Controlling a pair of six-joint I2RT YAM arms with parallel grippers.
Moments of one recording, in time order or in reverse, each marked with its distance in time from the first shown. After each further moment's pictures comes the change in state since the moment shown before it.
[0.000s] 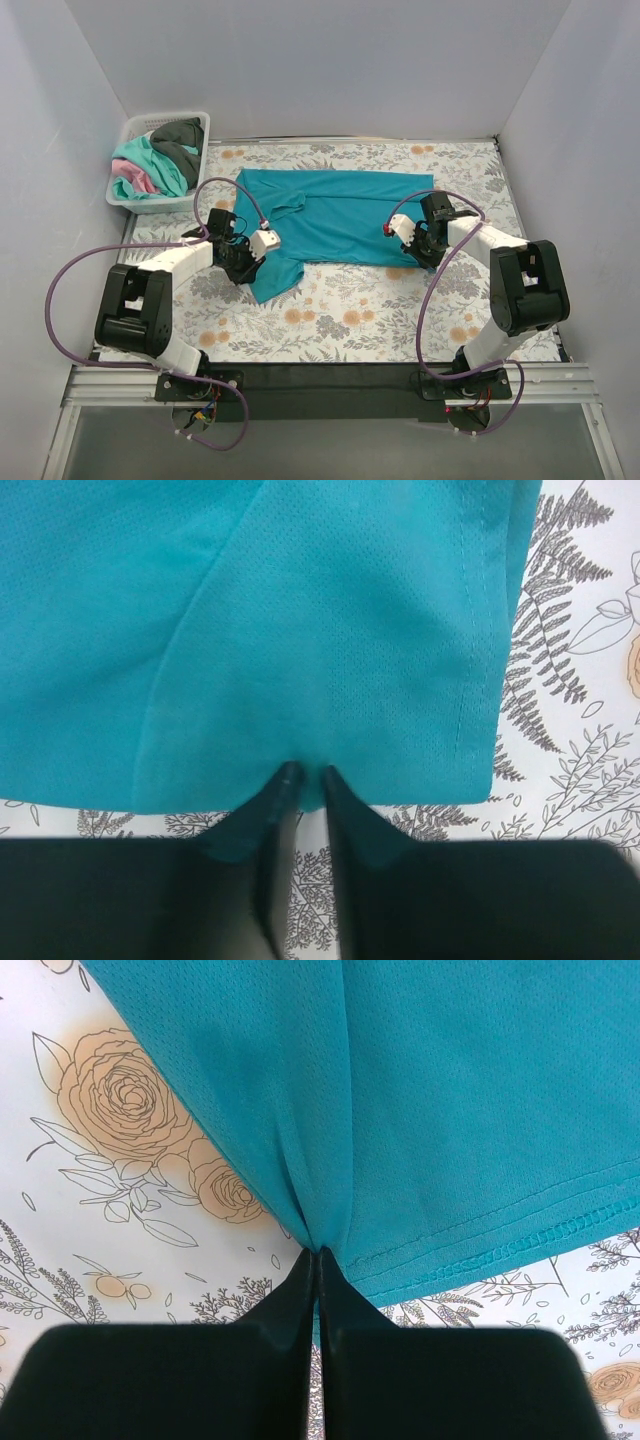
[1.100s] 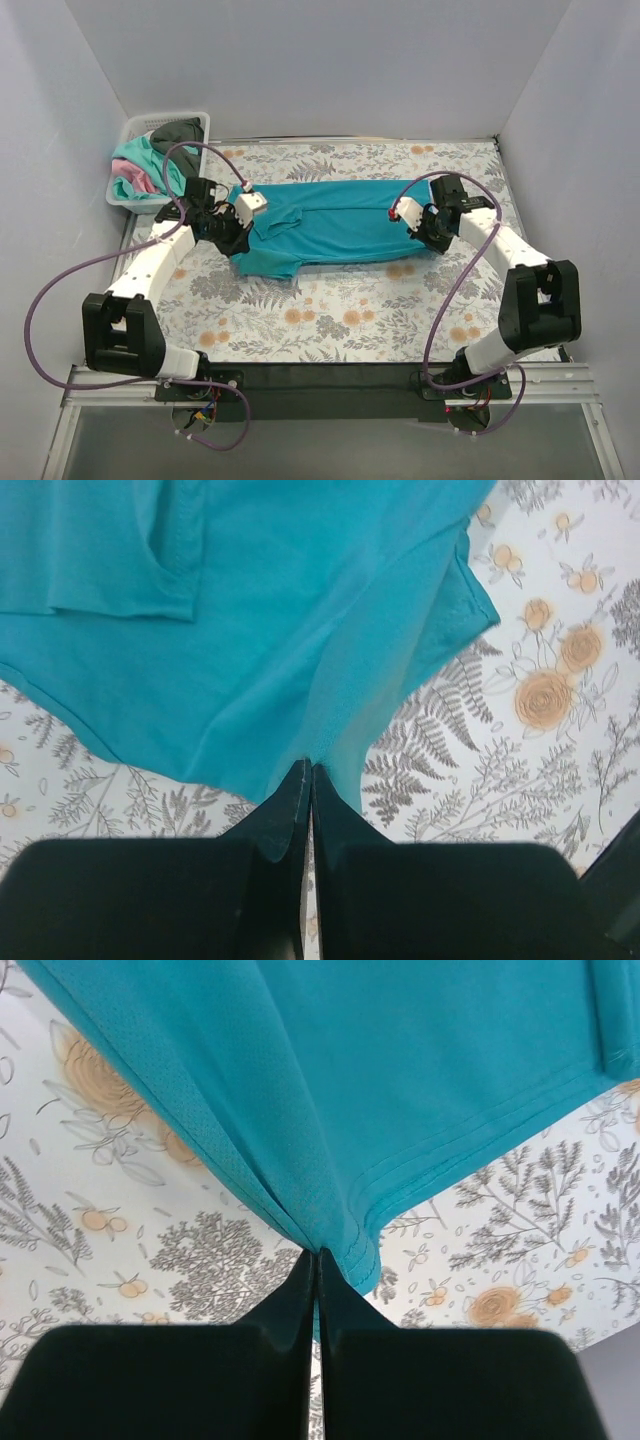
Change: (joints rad) left arm 0.060 -0.146 0.258 -0.271 0.082 -0.078; right arm -0.014 -0.132 0.110 -0.151 0.010 -0.063
